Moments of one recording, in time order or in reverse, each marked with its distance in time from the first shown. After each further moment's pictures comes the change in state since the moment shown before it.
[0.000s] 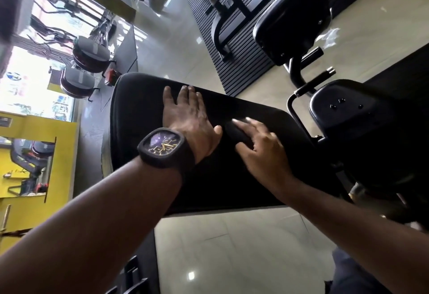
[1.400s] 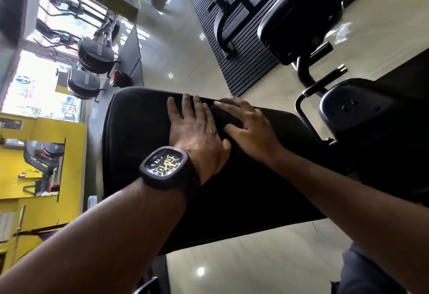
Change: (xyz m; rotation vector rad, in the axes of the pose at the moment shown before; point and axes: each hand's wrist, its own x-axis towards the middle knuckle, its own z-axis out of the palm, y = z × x) left_hand 0.017 0.009 0.000 -0.026 0.017 0.022; right_hand 0.082 -0.014 0.005 0.063 -0.091 -0.161
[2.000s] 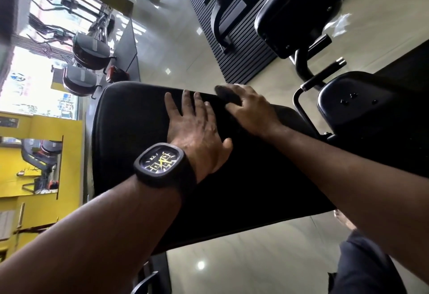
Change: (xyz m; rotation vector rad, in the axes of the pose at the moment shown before) left_hand 0.003 0.005 0.003 0.021 -0.002 0.052; right_hand 0.045 0.031 -0.002 -0.068 -0.001 0.079
